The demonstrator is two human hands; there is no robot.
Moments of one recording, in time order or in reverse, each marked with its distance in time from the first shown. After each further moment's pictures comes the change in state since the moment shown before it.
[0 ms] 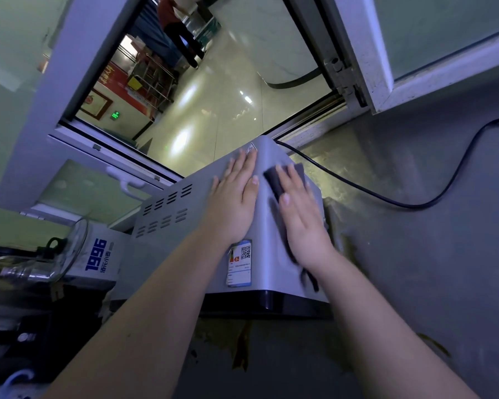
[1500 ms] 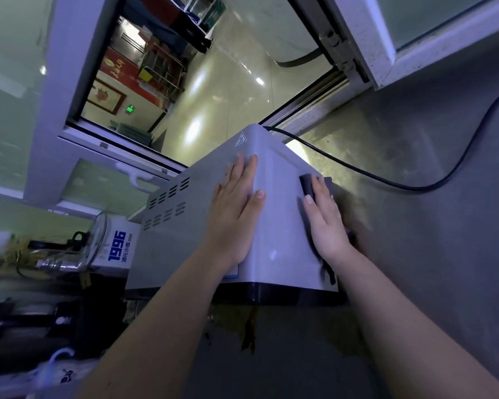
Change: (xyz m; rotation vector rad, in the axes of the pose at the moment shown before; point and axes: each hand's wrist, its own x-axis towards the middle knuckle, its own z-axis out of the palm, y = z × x) left_hand -0.042 0.037 0.004 -0.084 -0.058 -0.081; right_hand -0.014 0.074 -0.014 0.157 -0.004 0.310
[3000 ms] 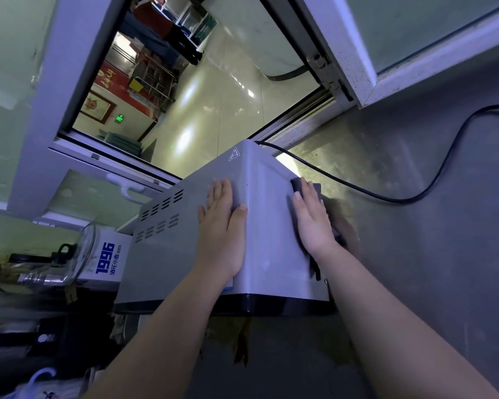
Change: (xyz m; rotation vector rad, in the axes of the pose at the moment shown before) left_hand -0.004 0.006 0.002 -0.102 0.101 -0.202; right_hand 0.019 -0.019 -0.001 -0.019 0.029 0.122
